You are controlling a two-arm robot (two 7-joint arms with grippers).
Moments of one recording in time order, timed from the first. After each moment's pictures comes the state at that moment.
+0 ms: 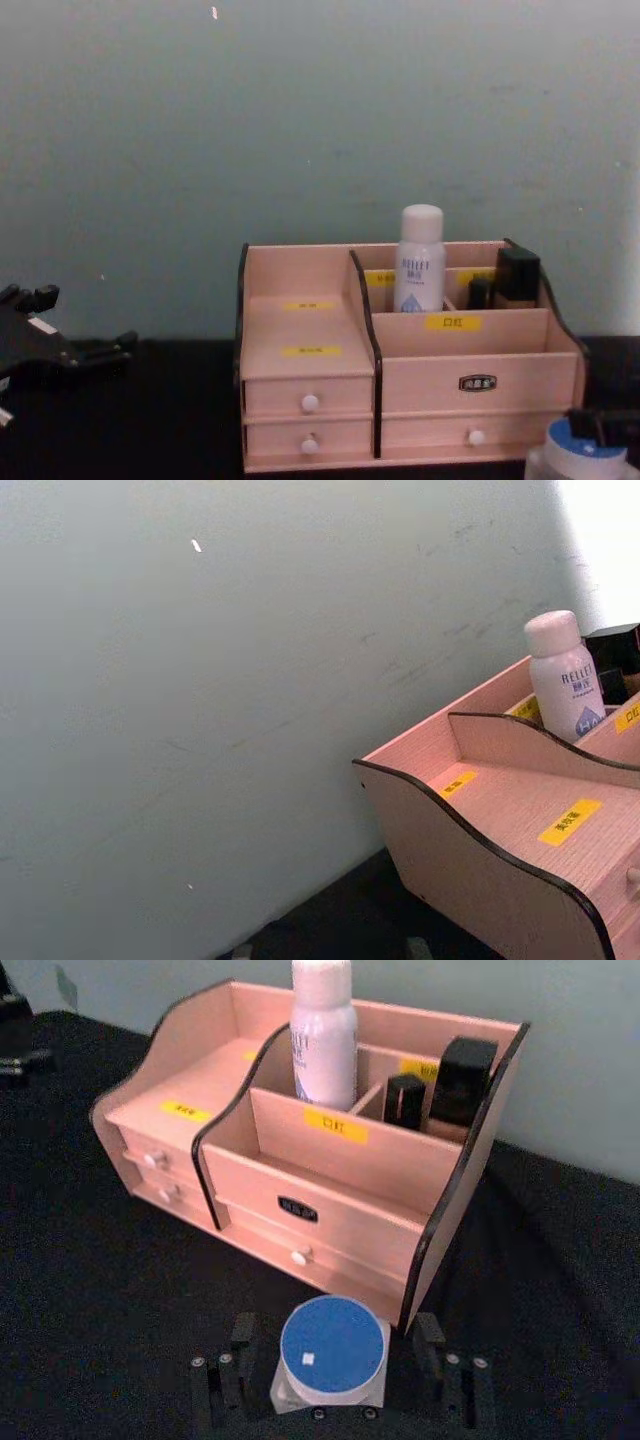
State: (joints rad) left arm -0.20 0.60 0.45 -1.41 -0.25 -0.12 0.03; right arm 0.13 0.59 -0.29 -1.59 0.46 0.37 0.40
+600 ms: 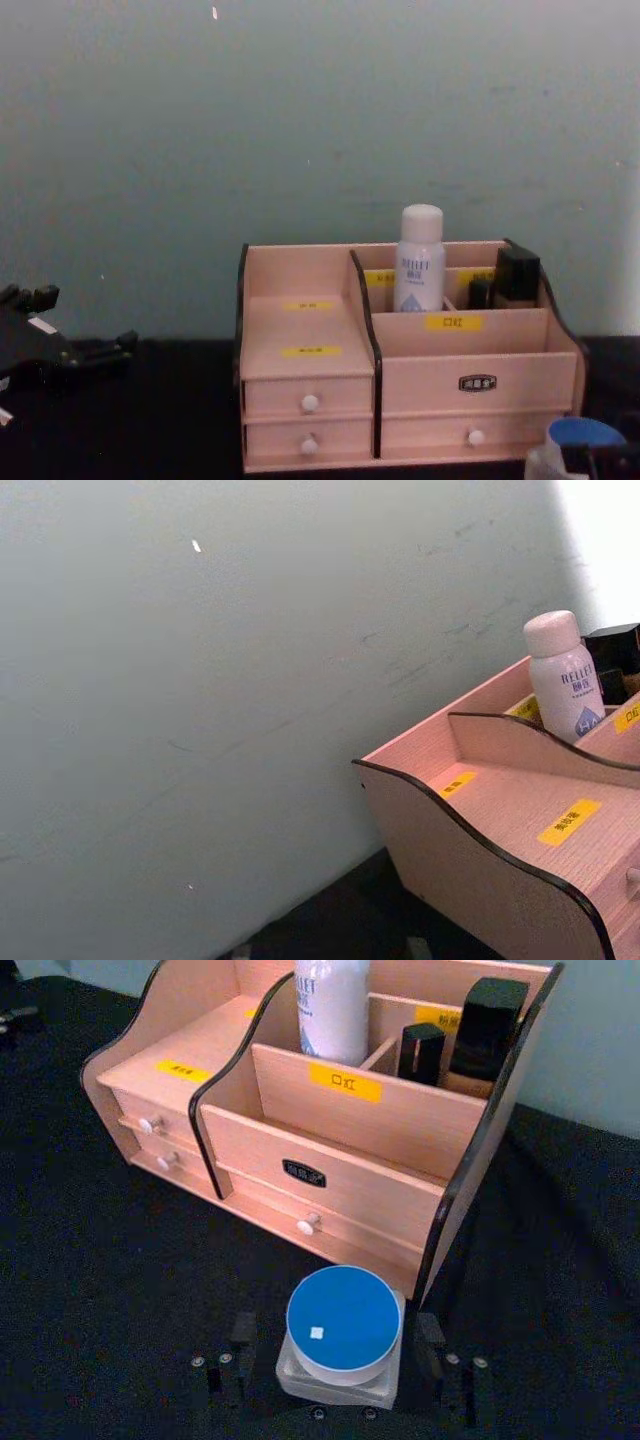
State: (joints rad) left arm -0.20 0.60 0.45 -1.41 -0.25 -0.12 0.03; right arm 0.16 0.60 -0.34 -1.56 0.47 0.39 0.40
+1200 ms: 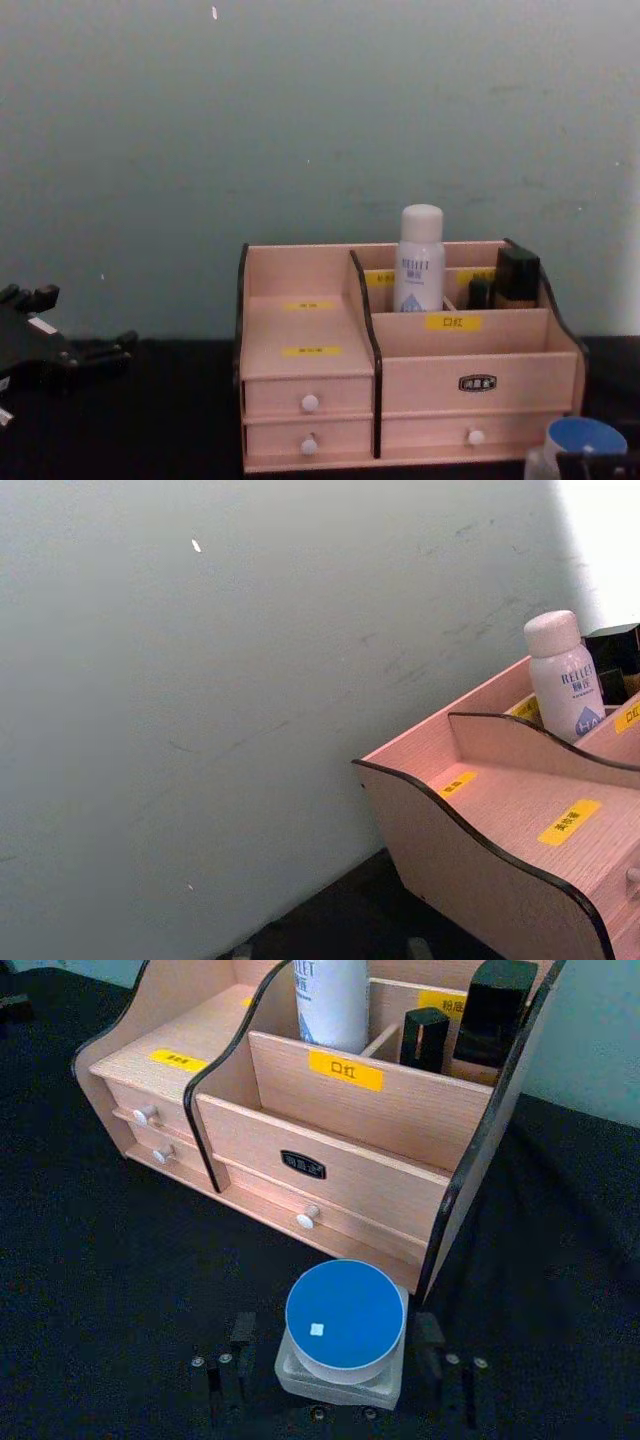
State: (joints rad) left arm -0.20 0.60 0.45 -1.41 -0.25 -0.12 0.03; right arm 0.17 0.59 -0.36 -1.53 0.47 0.39 0.39
